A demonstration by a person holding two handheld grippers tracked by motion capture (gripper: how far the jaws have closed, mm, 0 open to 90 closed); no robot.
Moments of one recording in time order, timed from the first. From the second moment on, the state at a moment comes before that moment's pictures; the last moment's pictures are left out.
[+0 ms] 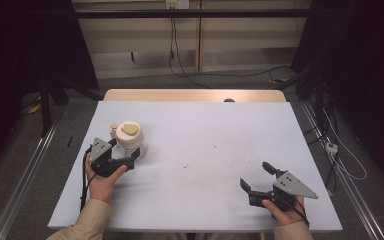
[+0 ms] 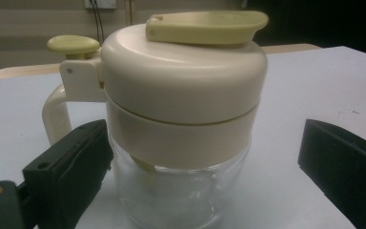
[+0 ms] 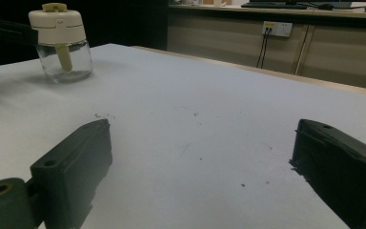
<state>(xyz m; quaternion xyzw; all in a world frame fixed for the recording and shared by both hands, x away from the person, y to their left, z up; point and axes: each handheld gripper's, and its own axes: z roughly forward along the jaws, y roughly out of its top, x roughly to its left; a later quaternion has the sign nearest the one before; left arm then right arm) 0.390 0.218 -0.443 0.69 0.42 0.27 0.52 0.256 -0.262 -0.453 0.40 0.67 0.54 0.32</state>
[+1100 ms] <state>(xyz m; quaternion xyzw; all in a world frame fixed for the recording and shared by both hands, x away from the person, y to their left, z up) 0.422 0.198 -0.452 0.67 0.45 0.29 0.51 0.256 -0.267 -0.452 0.40 0.67 0.55 0.32</state>
